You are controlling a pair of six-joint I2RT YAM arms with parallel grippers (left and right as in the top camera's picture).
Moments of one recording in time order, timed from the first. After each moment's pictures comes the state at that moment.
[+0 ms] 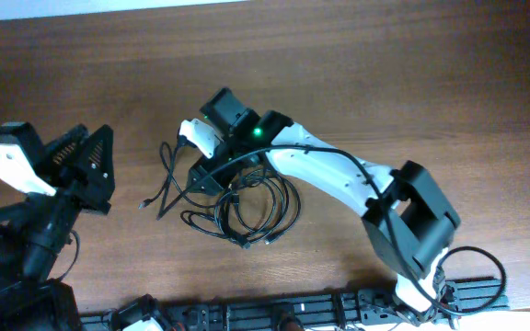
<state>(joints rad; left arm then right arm) 0.40 0.74 1.20 -0.68 0.72 -0.25 0.78 1.97 1.49 -0.58 -0.58 0.05</state>
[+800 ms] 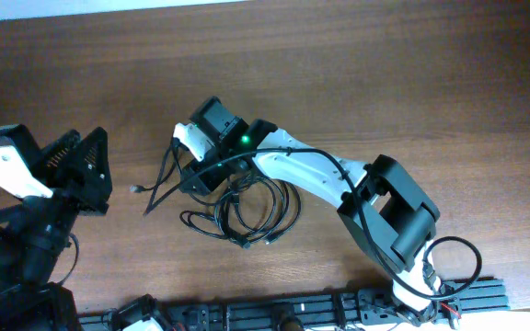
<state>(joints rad) 0.40 0.74 1.23 -0.74 0.66 -0.25 0.81 2.05 1.49 -0.47 -0.59 0.19</state>
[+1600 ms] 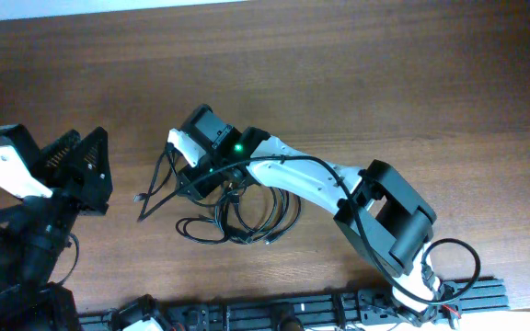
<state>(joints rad) 0.40 0.74 1.23 -0.74 0.66 -0.26 0.85 2.05 1.49 -0.45 -0.52 0.27</state>
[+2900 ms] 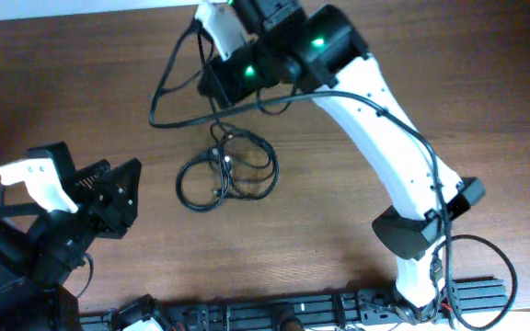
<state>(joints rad) 0.40 0.74 1.23 -1.02 0.75 -0.11 0.63 2.03 2.48 -1.30 -0.46 0.16</state>
